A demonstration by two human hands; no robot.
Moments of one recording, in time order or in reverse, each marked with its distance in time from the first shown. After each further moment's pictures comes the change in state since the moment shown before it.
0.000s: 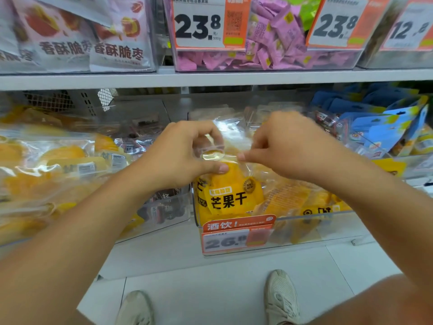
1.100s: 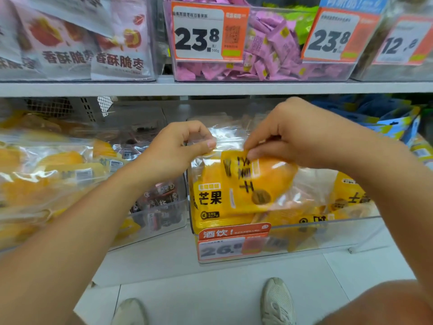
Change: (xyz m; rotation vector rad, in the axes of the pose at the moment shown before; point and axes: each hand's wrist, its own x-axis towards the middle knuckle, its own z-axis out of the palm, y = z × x) left_hand 0.021 -0.020 0.003 -0.250 0.038 -0.028; right_hand 0.012 0.030 -0.028 0.088 0.009 -0.435
